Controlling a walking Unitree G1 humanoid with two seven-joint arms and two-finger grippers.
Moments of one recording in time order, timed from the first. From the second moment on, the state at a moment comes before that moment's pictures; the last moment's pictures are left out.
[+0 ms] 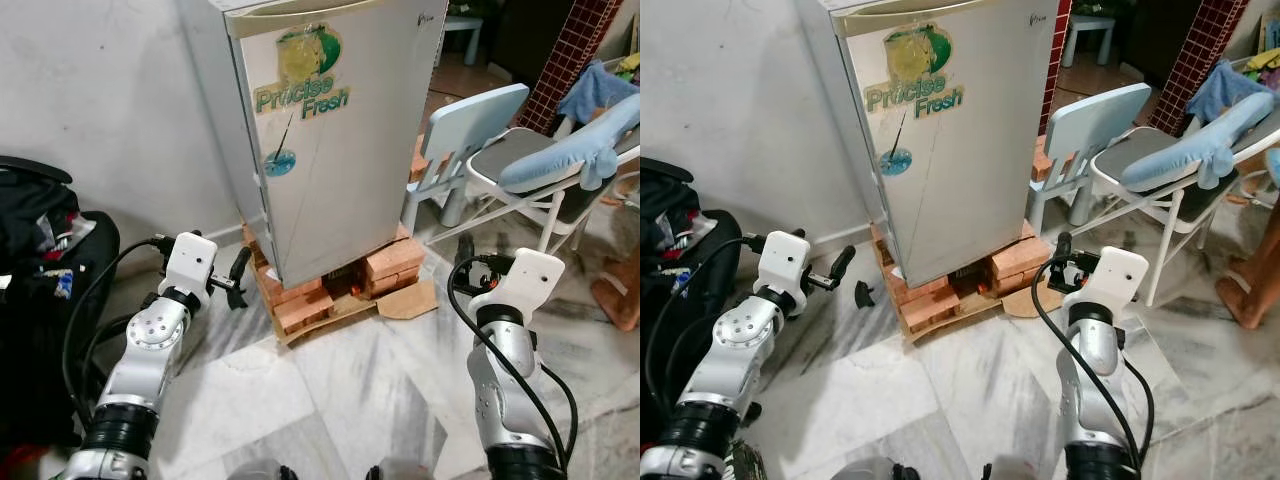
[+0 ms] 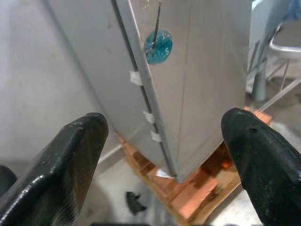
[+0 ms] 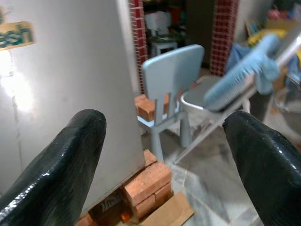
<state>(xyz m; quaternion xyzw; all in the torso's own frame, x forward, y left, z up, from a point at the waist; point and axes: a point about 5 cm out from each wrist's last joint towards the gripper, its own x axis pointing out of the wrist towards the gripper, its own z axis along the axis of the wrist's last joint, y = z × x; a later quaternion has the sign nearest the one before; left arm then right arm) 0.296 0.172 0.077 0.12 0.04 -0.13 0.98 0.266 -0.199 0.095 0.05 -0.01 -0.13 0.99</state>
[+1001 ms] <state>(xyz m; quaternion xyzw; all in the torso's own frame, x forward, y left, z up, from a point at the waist) 0.279 0.179 0.071 0.11 0.03 -0.14 0.98 0.298 -0.157 0.100 0.06 -0.01 -0.02 1.00</state>
